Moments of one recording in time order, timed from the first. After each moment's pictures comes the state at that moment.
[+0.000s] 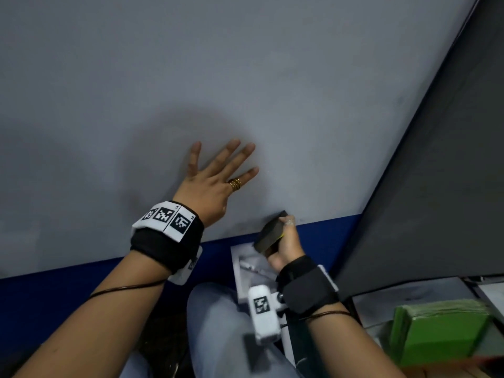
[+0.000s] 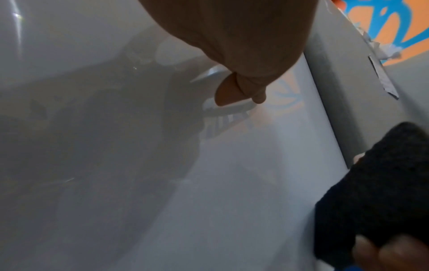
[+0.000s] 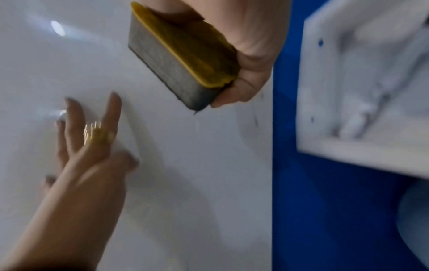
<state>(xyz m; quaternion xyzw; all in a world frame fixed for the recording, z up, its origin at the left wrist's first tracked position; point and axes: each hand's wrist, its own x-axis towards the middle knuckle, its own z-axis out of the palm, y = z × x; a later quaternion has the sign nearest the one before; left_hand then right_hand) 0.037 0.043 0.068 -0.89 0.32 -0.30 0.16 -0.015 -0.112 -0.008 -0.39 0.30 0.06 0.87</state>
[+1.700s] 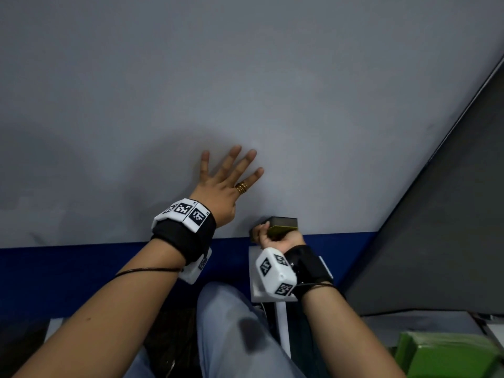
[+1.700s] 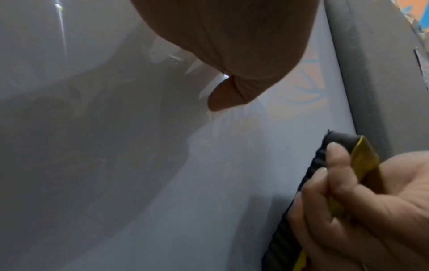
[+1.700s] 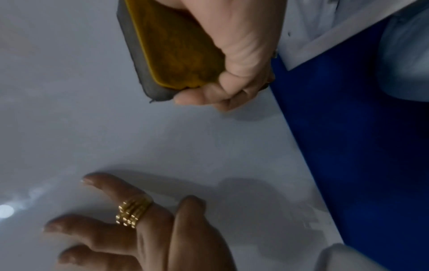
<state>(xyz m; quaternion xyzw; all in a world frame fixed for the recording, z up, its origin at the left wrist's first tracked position) 0.020 0.080 0.070 -0.96 0.22 -0.14 0.14 0.011 -0.088 -0.003 -0.04 0.37 0.25 0.89</state>
